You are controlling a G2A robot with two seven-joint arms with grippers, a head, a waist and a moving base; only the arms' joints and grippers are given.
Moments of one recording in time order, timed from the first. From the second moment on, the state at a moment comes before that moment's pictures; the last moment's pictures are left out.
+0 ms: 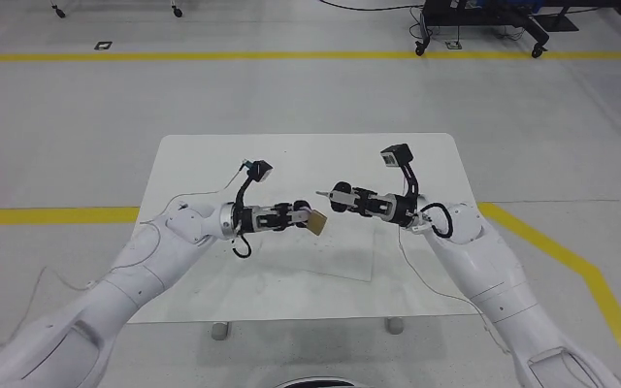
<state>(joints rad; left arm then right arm) 0.74 -1.03 -0.46 -1.10 -0.69 -0.94 -0.88 -1.13 -1.12 1.09 -1.39 0.44 -0.67 0.97</state>
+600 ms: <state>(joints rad) 0.72 -1.08 -0.41 -1.01 -0.95 -0.85 -0.98 -1.11 -1.13 1.04 -1.38 0.48 -0.75 0.99</state>
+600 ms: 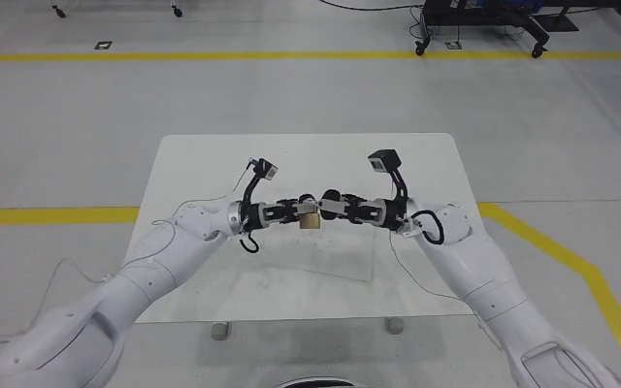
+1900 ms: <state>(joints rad) 0.78 -1.27 -0.58 -0.88 -1.52 -0.66 -0.97 -1.36 -1.16 1.16 -1.67 -0.30 -0.67 0.12</state>
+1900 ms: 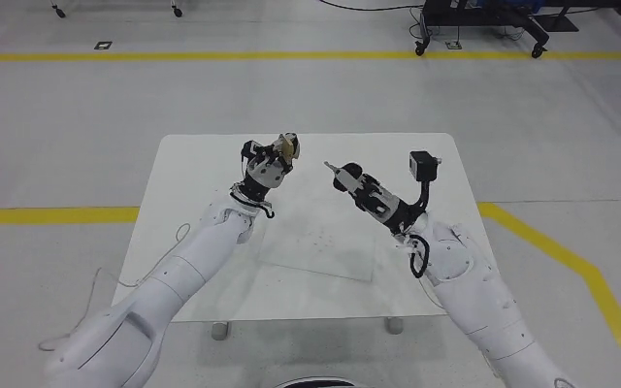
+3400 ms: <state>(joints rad) 0.84 -1.37 -0.78 -0.81 -1.12 -0.84 -0.98 -1.44 -1.22 1.05 -1.75 -0.83 -0.27 -0.13</state>
